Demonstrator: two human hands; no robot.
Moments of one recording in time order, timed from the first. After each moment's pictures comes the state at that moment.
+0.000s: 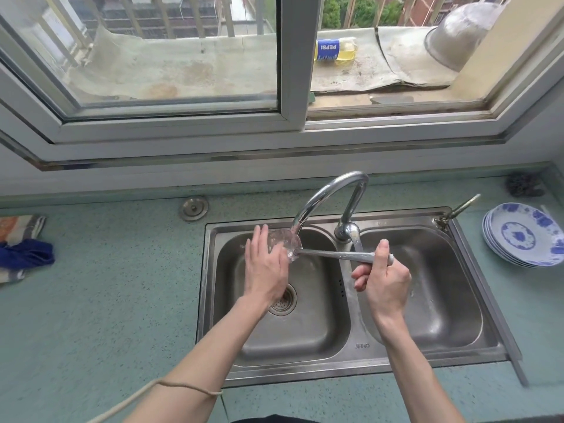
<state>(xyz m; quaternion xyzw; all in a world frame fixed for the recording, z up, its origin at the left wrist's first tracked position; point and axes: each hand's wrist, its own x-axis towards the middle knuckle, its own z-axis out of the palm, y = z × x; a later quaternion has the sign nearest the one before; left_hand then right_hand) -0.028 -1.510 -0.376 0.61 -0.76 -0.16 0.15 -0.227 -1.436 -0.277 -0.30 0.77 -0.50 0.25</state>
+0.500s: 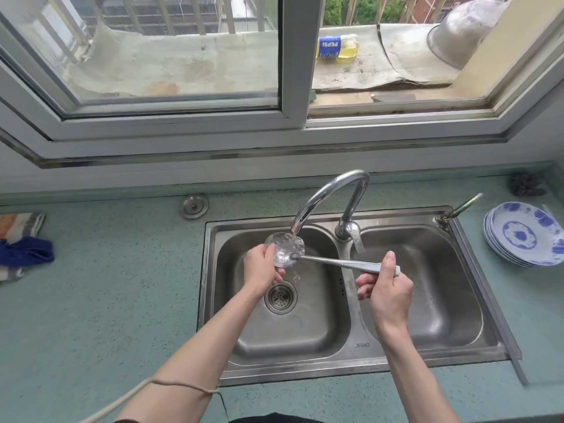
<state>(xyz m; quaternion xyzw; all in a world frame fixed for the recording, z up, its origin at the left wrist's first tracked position) -0.027 -1.526 -0.375 0.70 -0.44 -0.49 0.28 -0.227 -1.423 -0.288 -0.21 0.75 -0.53 0.32</state>
